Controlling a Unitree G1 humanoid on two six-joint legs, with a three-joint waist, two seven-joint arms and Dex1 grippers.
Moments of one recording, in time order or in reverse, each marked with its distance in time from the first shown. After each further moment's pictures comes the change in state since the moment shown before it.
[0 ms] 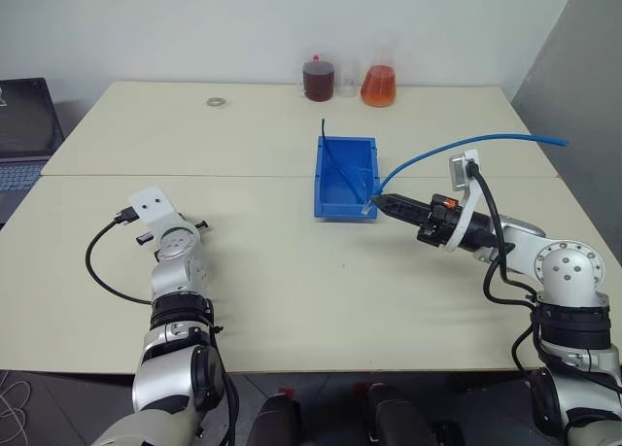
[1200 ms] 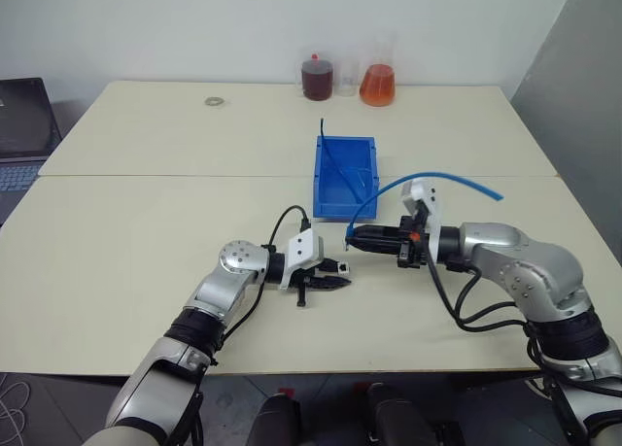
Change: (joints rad) left arm 0.111 0.137 -0.769 -0.197 -0.004 -0.331 -1.622; right arm 0.024 -0.099 0.379 -0.135 -0.540 -0.359 0.308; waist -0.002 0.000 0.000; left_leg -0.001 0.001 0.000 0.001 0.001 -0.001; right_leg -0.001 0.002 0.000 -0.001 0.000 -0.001
